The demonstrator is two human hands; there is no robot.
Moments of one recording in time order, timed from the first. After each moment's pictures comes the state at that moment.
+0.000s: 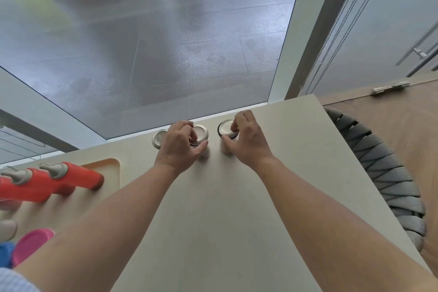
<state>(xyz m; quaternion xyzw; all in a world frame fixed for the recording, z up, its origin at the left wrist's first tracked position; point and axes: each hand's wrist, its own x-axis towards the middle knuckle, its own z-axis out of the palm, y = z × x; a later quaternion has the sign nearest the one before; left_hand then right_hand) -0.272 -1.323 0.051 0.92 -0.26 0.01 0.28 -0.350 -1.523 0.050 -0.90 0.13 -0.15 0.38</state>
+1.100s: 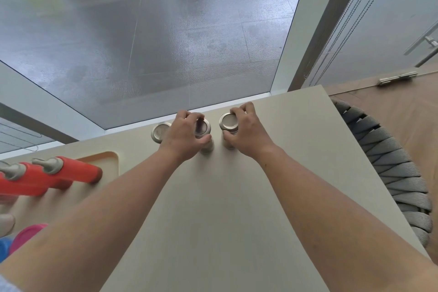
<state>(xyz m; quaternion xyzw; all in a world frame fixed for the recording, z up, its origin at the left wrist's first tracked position) -0.251 -1.334 0.048 0.93 -0.24 -0.09 0.25 -0.332 -1.525 0.040 -0.91 0.13 -0.04 0.39</state>
